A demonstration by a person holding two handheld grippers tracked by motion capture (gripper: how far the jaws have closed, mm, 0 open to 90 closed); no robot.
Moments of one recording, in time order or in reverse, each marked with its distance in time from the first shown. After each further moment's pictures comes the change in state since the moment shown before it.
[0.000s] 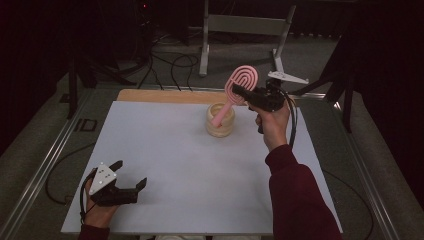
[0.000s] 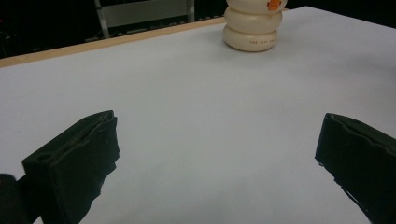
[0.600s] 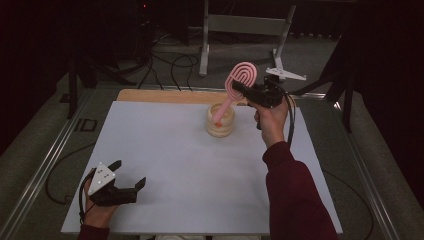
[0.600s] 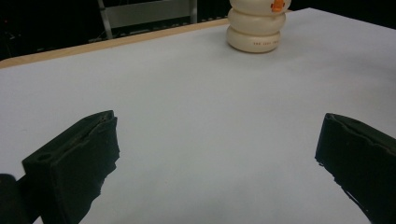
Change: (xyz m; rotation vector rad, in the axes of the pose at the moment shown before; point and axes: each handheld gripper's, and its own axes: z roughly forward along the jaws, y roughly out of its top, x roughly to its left) left arm 0.001 0.000 -0.001 -0.007 0.010 -0.005; right arm -0.004 0.004 0.009 -0.003 -0.049 -0.002
